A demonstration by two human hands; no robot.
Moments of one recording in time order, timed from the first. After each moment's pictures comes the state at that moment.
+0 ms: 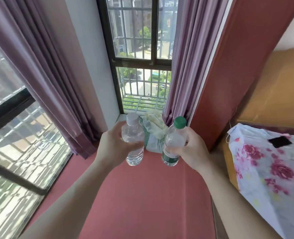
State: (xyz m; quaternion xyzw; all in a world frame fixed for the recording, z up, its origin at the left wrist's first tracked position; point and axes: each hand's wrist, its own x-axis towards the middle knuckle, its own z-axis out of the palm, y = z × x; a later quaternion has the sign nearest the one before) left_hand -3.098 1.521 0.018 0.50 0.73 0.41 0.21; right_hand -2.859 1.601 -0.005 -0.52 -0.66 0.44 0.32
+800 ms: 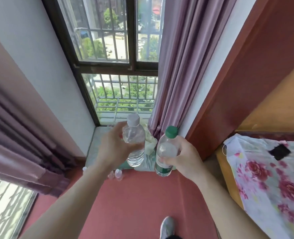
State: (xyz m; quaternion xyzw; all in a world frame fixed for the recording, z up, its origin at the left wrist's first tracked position) left_hand -3.216 1.887 -0.023 0.56 0.69 0.37 0.29; right_hand -2.979 1.894 -0.035 -0.58 -0.61 0.45 0.29
